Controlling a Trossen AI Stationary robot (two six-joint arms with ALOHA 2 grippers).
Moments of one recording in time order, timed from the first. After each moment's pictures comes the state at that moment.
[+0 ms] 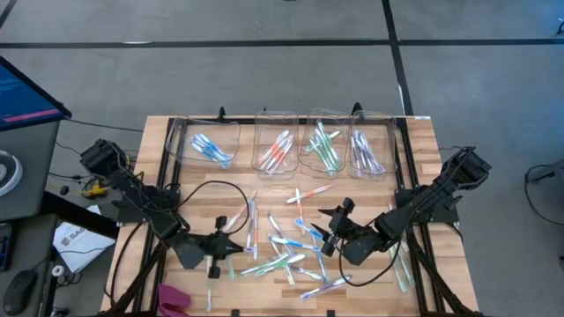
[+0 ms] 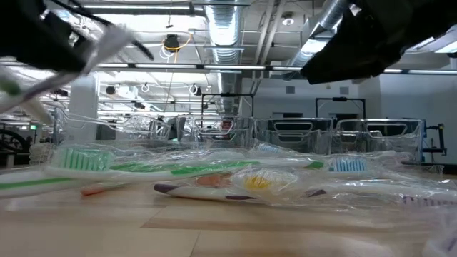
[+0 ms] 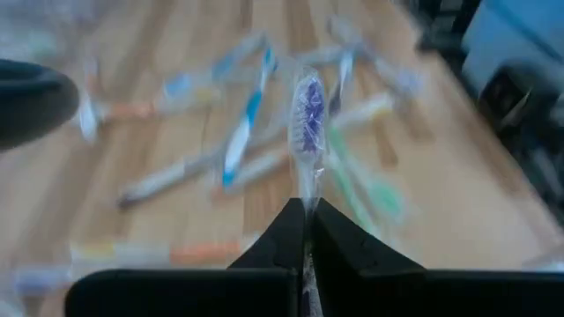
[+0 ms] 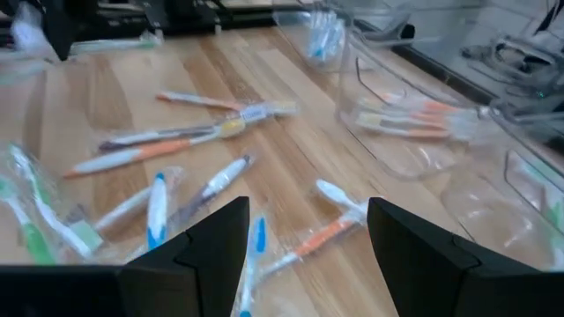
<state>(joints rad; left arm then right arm) -0.79 1.36 0.52 0.21 -0.66 -0.39 0.62 1.54 0.75 0.02 0.98 0.60</state>
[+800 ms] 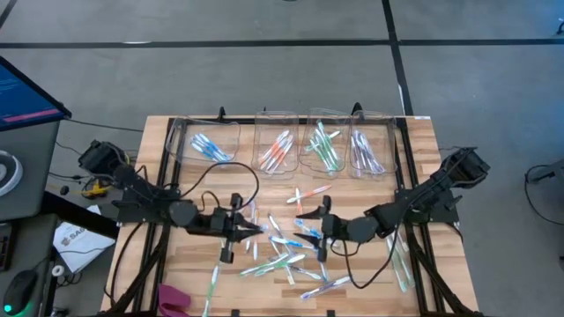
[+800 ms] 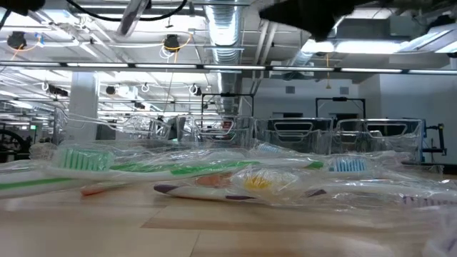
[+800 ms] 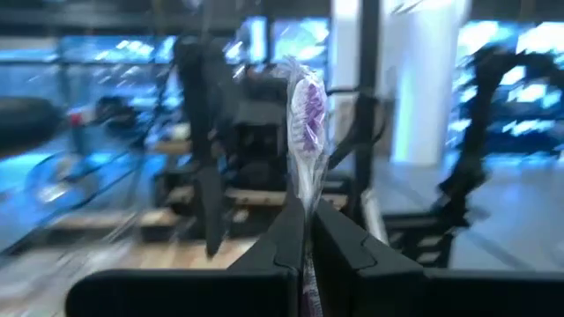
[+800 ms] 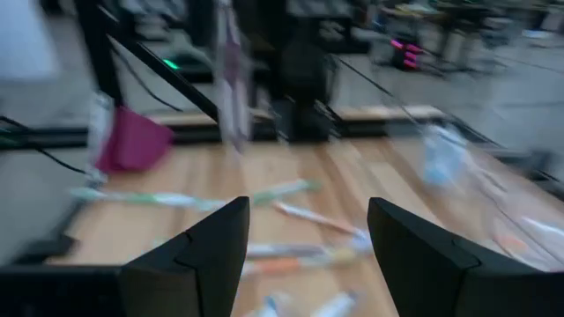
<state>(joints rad) -0.54 1.37 0.53 1.03 -0.44 0.08 0.52 1.54 0.75 0.60 0.63 0.12</state>
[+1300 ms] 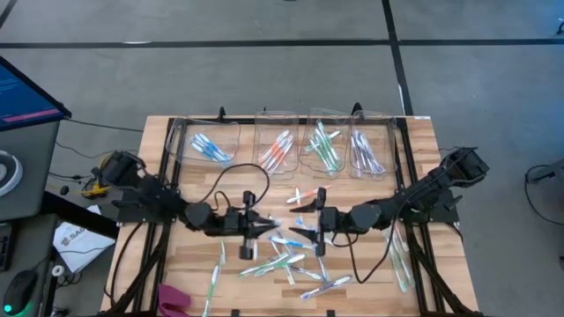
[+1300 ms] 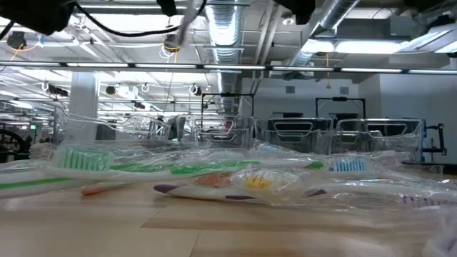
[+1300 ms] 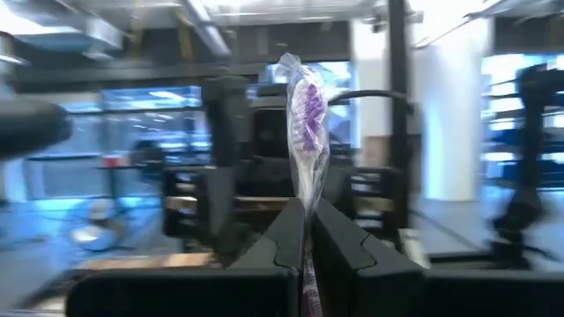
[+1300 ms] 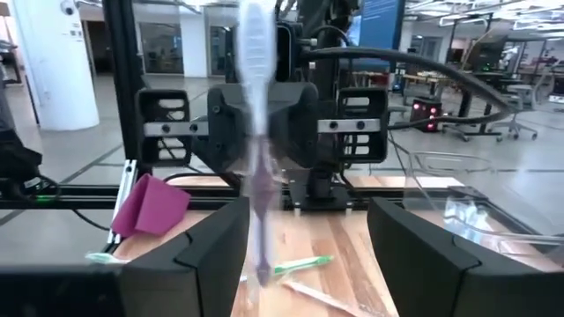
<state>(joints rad) -0.45 1.62 0.61 1.35 -0.43 0.18 0.44 1.54 0.75 0.82 0.49 -0.03</state>
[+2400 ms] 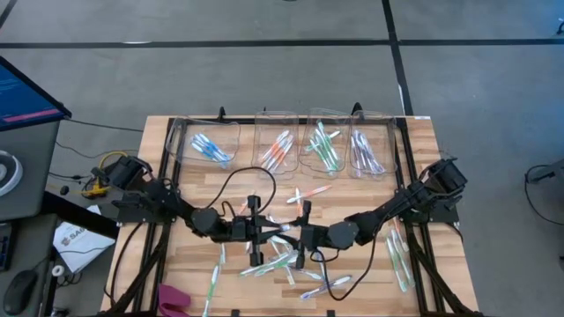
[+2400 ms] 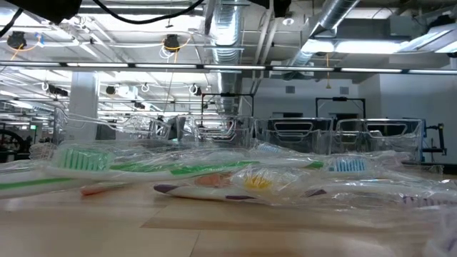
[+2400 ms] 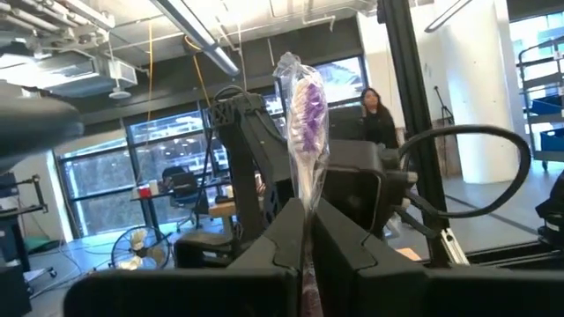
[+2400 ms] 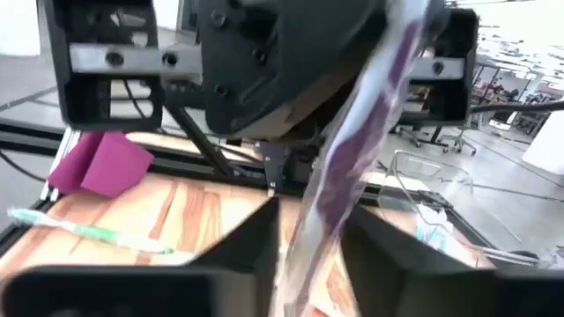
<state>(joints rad) -0.48 1.70 0.74 1.34 -0.47 0.37 0.48 1.78 0.96 0.76 0.63 -0.19</state>
